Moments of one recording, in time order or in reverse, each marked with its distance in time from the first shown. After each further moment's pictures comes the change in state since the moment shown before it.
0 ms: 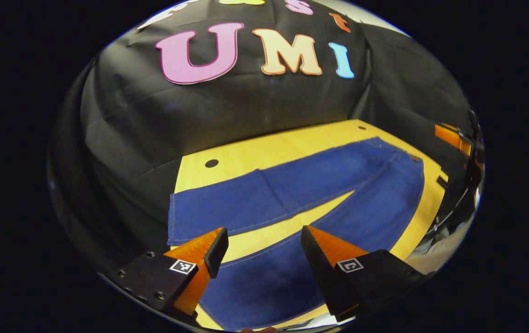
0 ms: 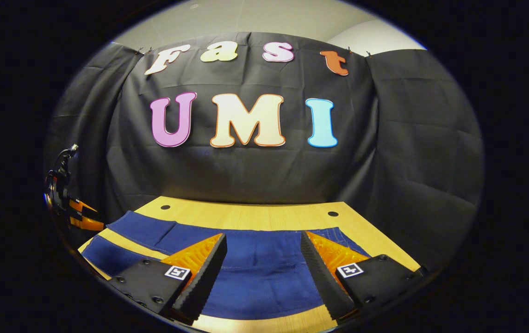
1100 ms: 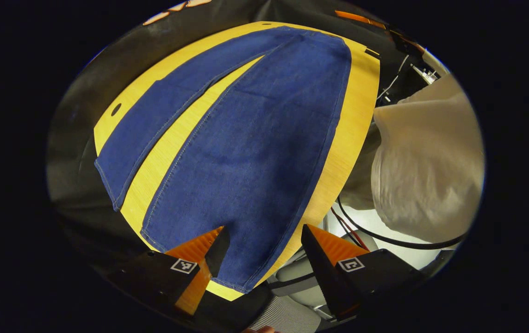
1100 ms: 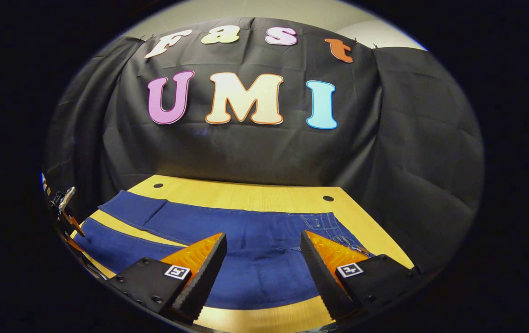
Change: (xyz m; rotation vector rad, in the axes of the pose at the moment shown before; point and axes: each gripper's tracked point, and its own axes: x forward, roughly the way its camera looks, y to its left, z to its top) left arm -0.052 -0.050 -0.188 0.411 0.622 -0.406; right arm 0.006 -0.030 -0.037 -0.049 0.102 -0.026
